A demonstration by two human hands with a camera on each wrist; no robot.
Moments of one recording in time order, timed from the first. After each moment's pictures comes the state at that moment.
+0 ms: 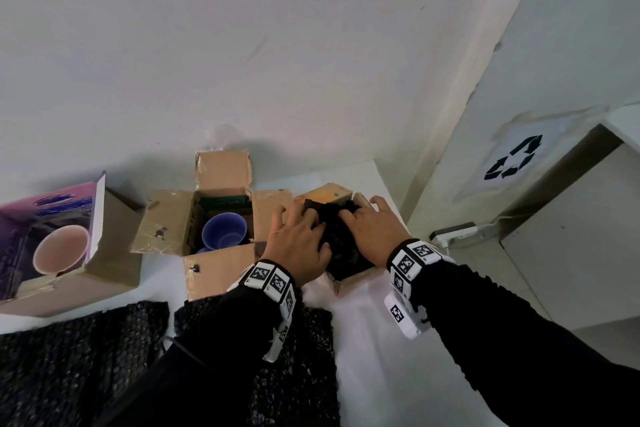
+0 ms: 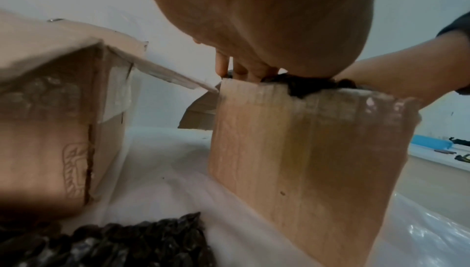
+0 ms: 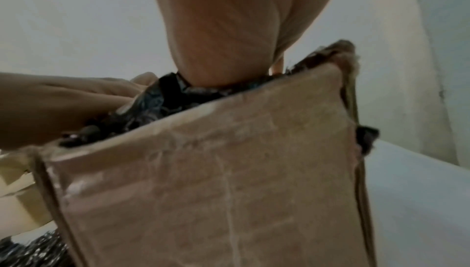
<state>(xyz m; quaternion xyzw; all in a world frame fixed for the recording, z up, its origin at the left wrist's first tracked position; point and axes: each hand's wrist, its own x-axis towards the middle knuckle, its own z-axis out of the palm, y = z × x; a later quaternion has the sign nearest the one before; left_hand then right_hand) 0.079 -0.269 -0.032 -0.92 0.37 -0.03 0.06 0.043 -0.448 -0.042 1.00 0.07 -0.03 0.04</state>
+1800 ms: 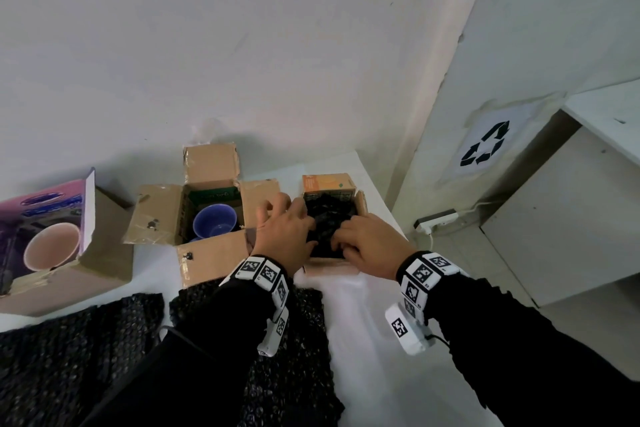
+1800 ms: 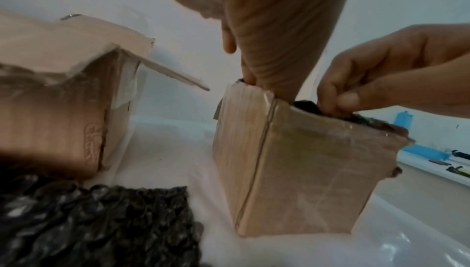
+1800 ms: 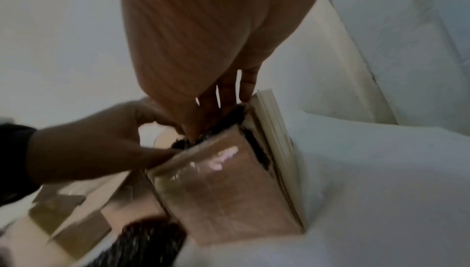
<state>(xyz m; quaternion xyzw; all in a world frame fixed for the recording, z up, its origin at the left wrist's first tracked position) 0.057 -0.262 -0.019 -0.93 0.37 -0.03 0.07 -0.025 -0.444 -0.034 0.98 0.15 0.02 -0.14</state>
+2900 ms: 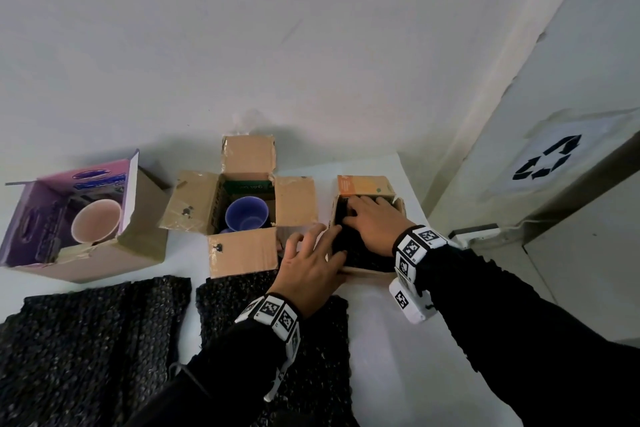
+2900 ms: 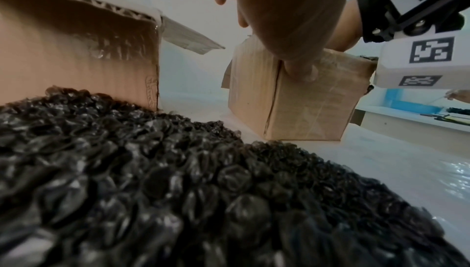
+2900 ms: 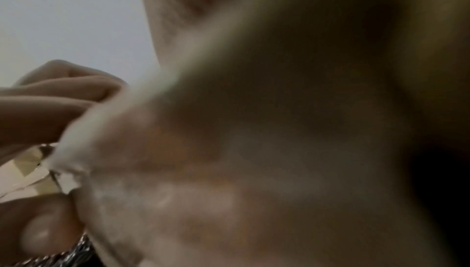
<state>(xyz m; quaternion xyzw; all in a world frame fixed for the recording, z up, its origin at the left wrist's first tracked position) 0.030 -0.233 -0.066 -0.91 0.41 -0.10 -0.01 0.059 -0.428 -0.036 0.98 0.16 -0.13 0.02</state>
